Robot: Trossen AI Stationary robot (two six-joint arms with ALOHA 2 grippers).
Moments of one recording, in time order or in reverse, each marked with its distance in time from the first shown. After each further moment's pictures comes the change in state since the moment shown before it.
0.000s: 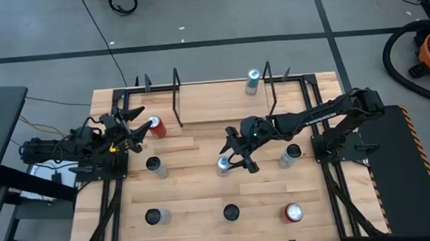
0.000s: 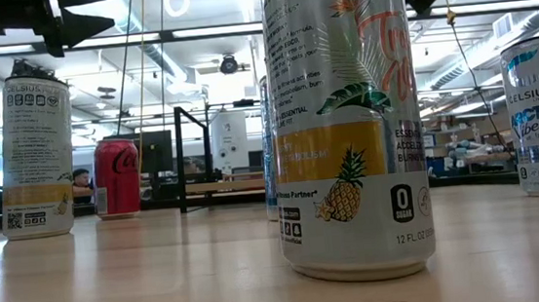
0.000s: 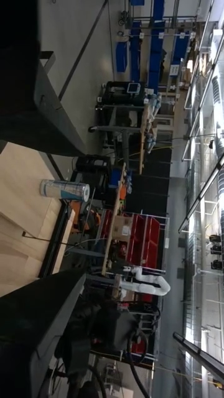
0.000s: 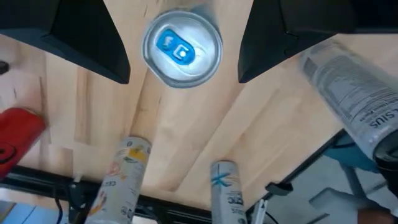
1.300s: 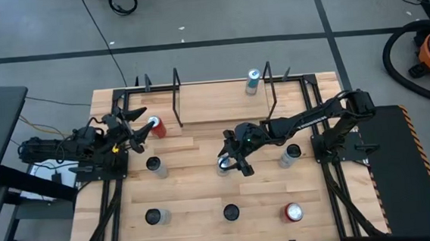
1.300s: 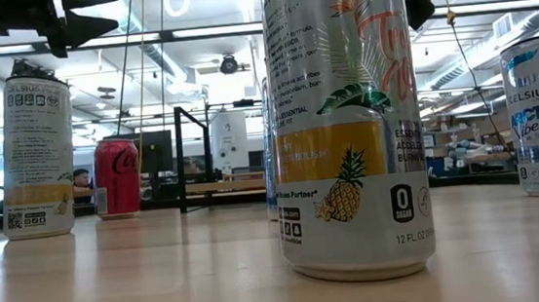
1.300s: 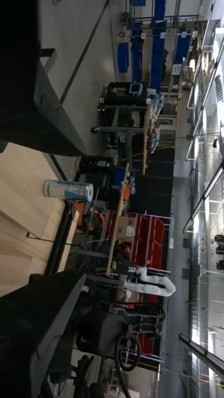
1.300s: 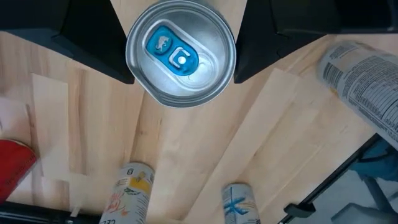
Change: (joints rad) left arm 0.000 0.040 -0.001 0.020 0.000 0.002; right arm 0.010 0.099 0.006 0.021 0.061 0.055
